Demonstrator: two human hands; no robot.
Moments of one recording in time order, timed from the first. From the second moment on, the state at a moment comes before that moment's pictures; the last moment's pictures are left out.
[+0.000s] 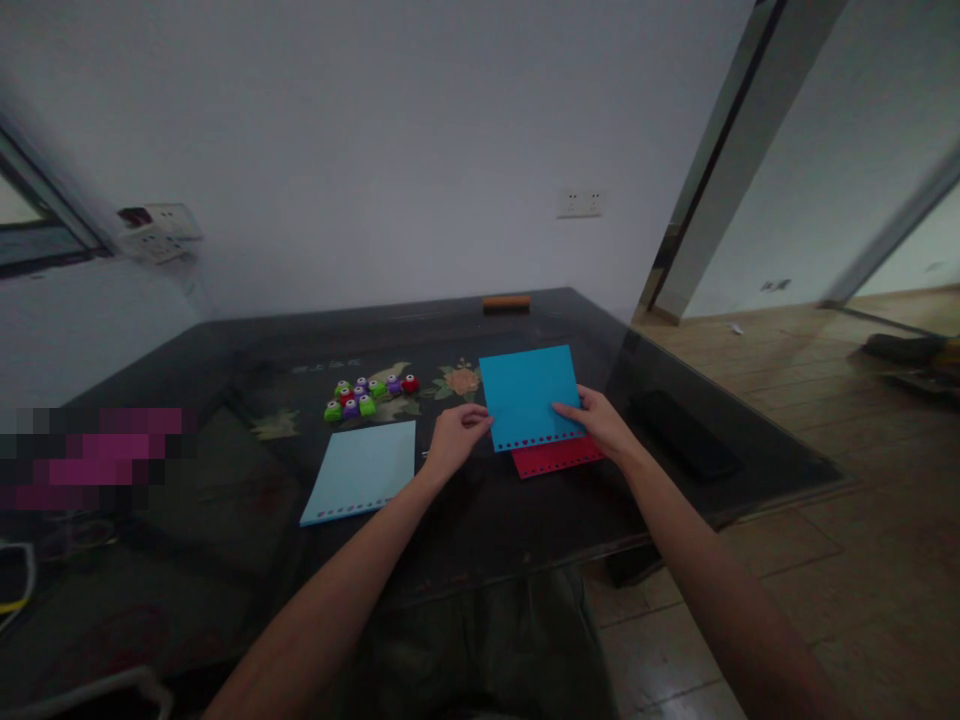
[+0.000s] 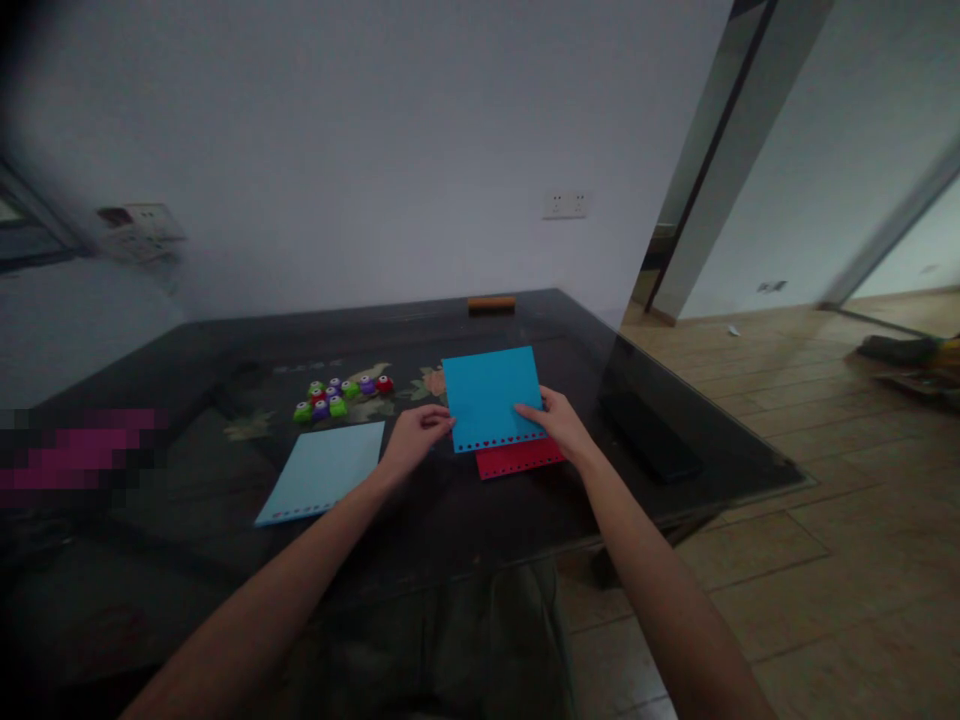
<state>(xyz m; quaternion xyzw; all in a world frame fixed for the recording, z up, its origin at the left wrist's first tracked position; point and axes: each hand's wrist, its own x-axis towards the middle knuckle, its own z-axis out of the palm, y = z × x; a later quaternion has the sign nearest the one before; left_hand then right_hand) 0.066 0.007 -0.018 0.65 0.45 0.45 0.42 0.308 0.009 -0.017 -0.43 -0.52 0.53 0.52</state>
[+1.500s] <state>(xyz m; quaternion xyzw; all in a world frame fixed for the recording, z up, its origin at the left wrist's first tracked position) 0.083 -0.017 -0.035 0.84 0.45 0.29 0.14 0.342 0.025 -0.031 -0.66 -0.48 0.39 0.43</state>
